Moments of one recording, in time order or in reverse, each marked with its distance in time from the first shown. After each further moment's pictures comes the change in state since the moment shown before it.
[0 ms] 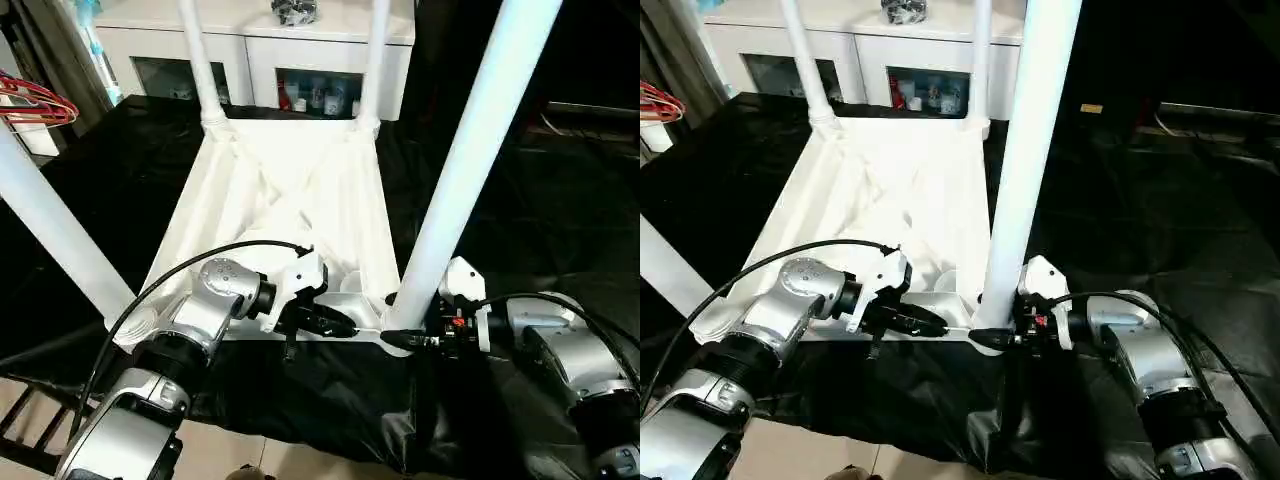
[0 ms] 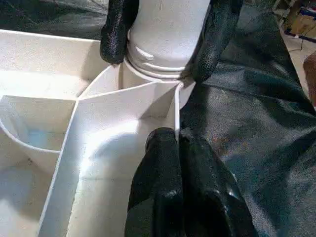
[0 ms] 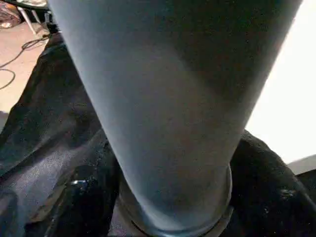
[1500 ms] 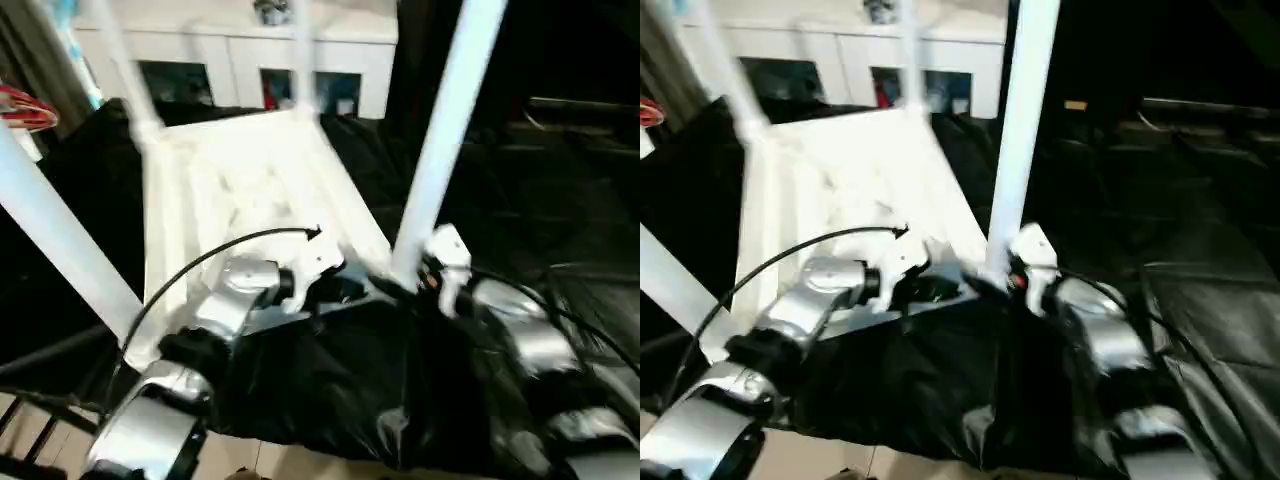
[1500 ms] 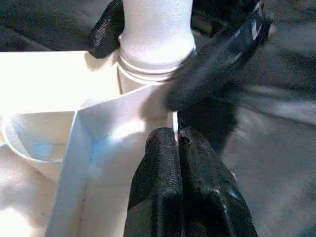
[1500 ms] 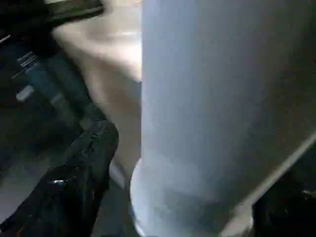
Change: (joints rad) left arm -0.038 -0.057 0.020 0.066 0.040 -0.046 0.200; right arm -0.082 0.097 -0.049 0.198 -0.049 -0.139 -0.209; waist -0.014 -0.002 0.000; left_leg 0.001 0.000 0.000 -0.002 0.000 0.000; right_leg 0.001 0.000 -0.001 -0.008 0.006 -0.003
